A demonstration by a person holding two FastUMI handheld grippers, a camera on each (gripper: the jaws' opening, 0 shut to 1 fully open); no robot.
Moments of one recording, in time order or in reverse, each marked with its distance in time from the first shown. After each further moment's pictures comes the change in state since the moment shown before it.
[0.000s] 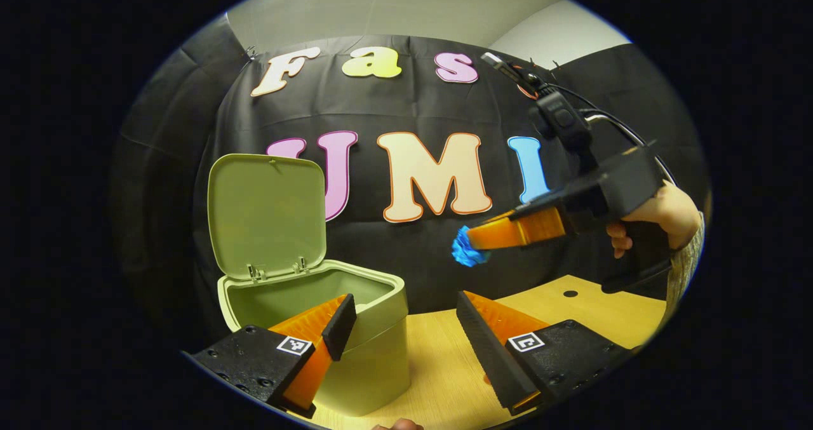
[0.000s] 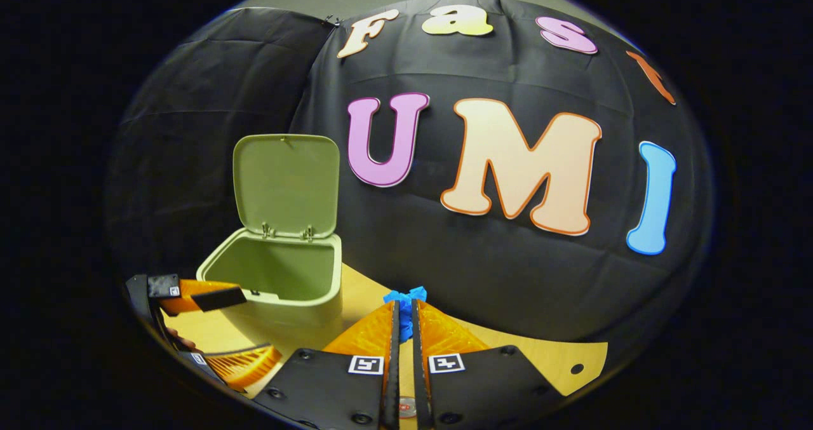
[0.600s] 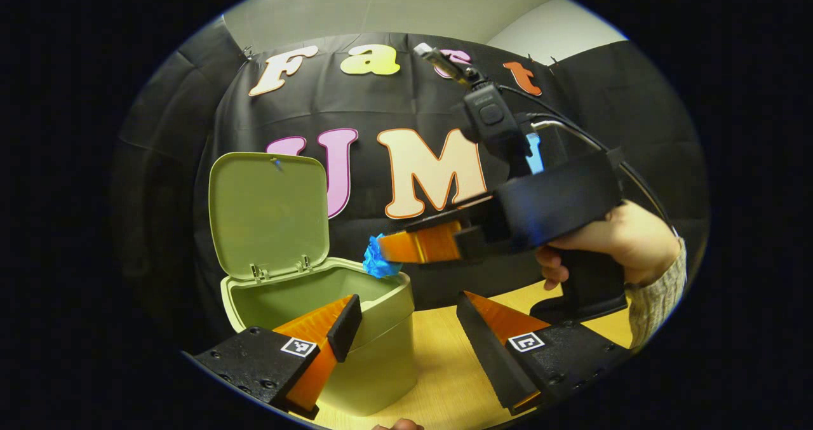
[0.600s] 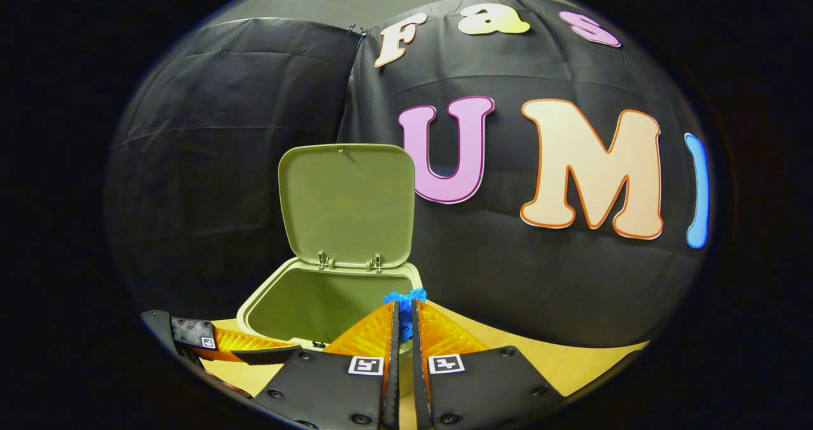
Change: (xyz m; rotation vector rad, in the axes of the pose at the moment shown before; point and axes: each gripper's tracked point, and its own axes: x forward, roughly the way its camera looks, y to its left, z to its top) left arm -0.004 0.005 0.000 0.013 0.017 -0.002; right arm 0.057 0.095 0.011 0.040 -0.052 0.233
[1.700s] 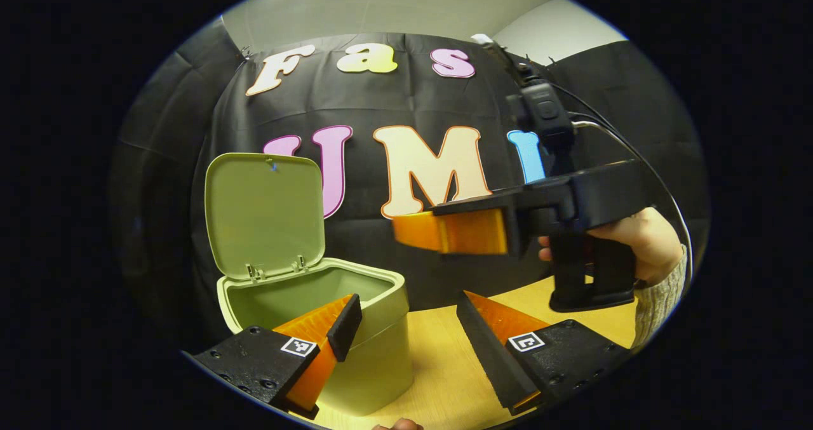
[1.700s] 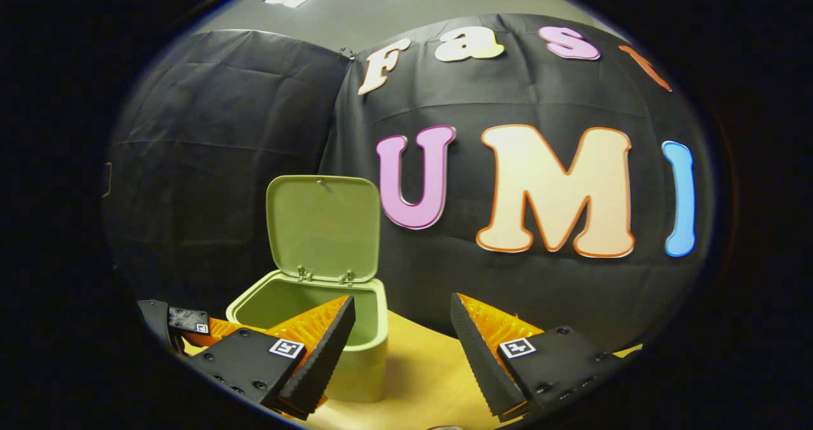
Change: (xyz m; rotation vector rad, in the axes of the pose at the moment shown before) left arm 0.006 -0.013 -0.002 -0.003 -0.006 -0.027; right arm -0.062 -0.067 0.018 0.000 -0.148 -0.116
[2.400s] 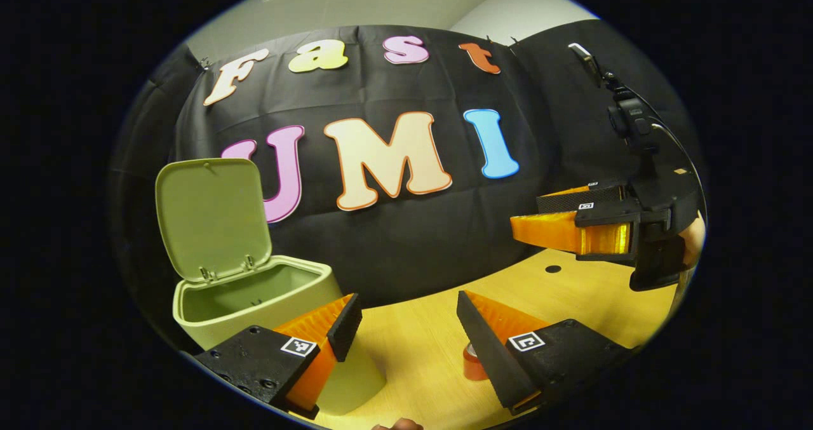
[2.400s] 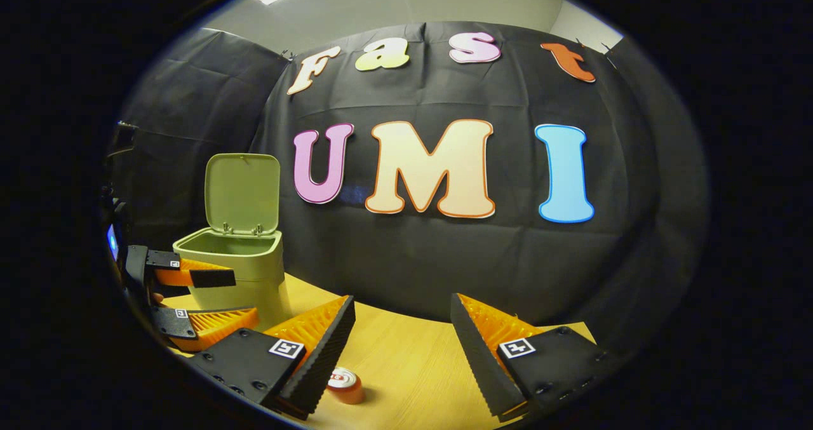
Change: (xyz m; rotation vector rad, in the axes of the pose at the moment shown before) left arm 0.018 -0.073 -0.027 0.110 0.078 -0.093; right arm -0.140 -0.123 -0.096 0.052 0.028 -0.313
